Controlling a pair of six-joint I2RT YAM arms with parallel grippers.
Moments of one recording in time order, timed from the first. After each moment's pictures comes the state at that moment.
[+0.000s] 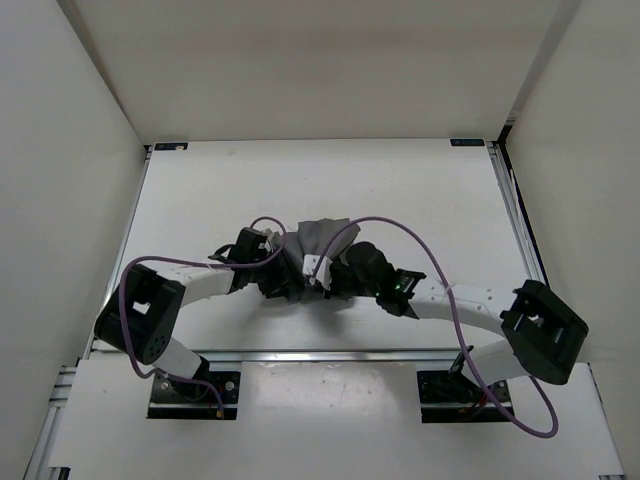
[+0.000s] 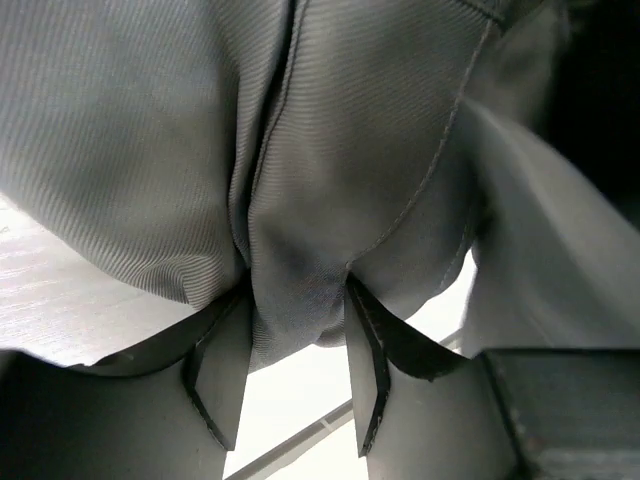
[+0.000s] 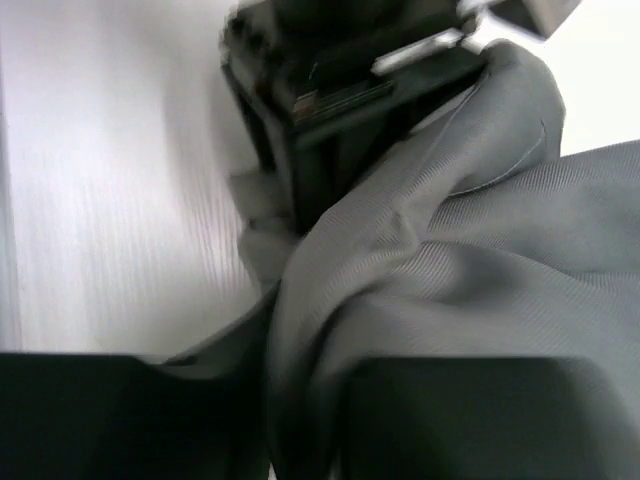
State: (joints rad) left arm -0.48 1.52 0.64 -0.06 0.35 -0.86; right arm 0.96 1.39 0.71 0.17 -0.29 -0.51
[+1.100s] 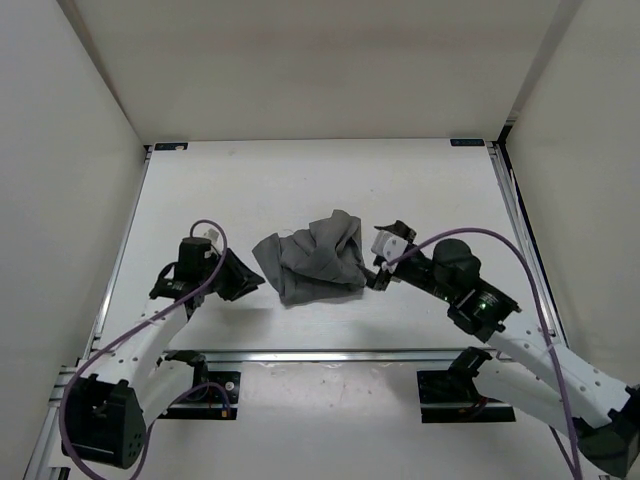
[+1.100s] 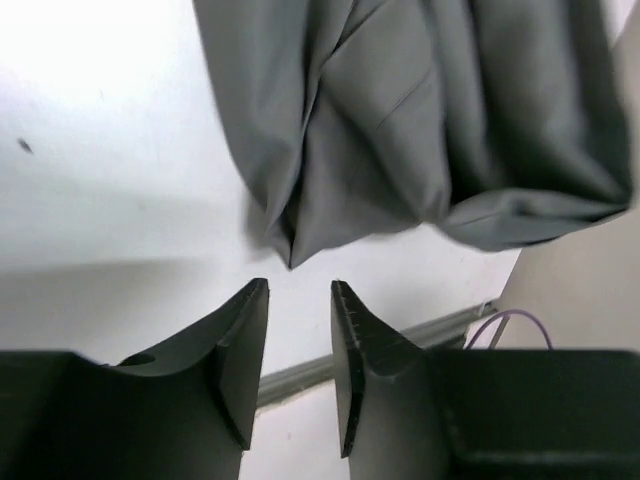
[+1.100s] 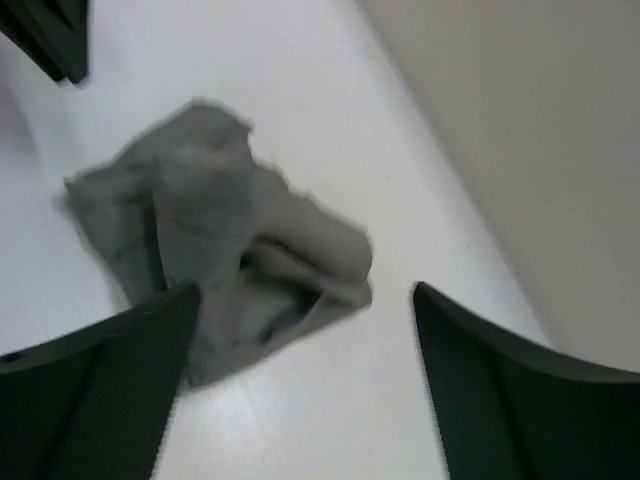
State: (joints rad) left arm -0.18 0.93 0.52 -0.38 0.37 -0.86; right arm 0.81 0.76 0.66 -0.04 -0.18 -0.57
